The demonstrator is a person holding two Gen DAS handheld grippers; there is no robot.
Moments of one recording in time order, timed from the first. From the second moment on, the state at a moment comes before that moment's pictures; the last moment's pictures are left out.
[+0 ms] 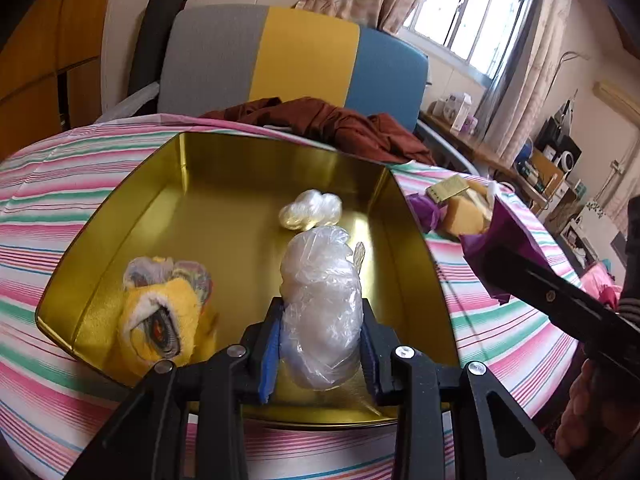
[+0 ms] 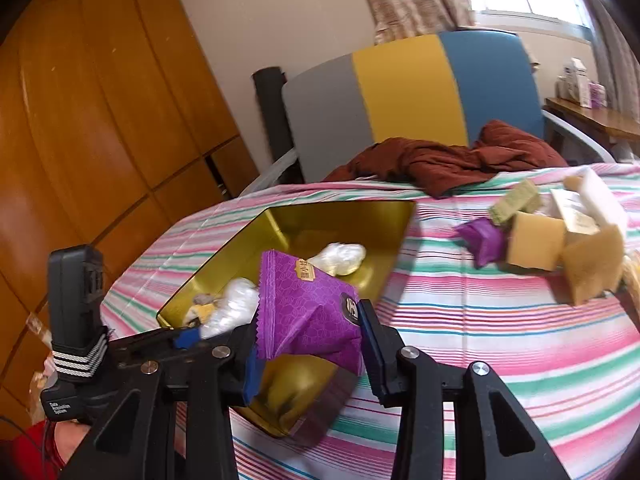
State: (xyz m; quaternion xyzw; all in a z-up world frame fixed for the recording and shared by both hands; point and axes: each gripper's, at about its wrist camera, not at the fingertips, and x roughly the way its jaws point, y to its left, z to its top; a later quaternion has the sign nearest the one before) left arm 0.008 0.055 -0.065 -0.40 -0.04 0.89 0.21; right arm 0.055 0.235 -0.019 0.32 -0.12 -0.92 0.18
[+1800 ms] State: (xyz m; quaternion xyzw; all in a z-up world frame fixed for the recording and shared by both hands) left arm 0.049 0.136 -0.008 -0.34 -0.03 0.90 0.28; right arm 0.076 0.362 -0.066 0.35 -0.15 -0.92 0.00
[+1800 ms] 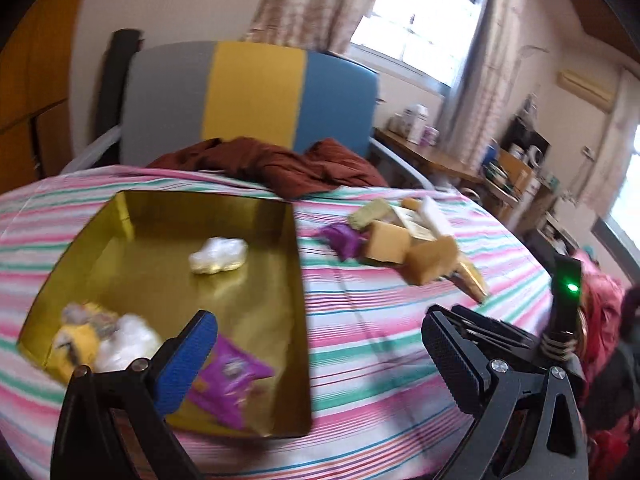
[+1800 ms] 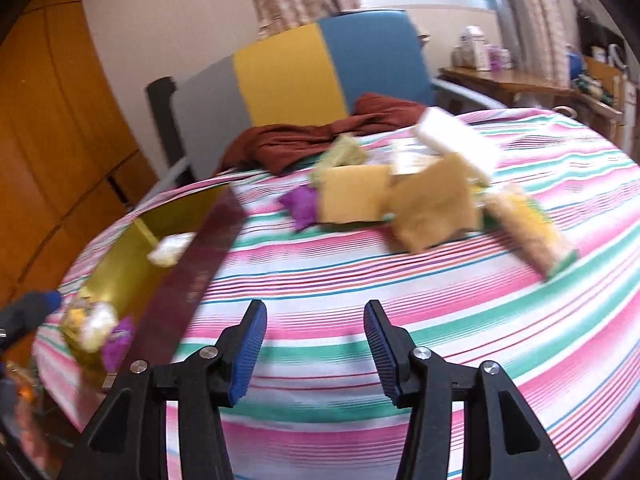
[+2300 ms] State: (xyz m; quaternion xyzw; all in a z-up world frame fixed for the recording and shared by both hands) left arm 0.054 0.217 -0.033 -0.40 0.04 0.84 0.36; right arm 0.027 0.509 -0.080 0.38 -0.07 -0.92 -0.09
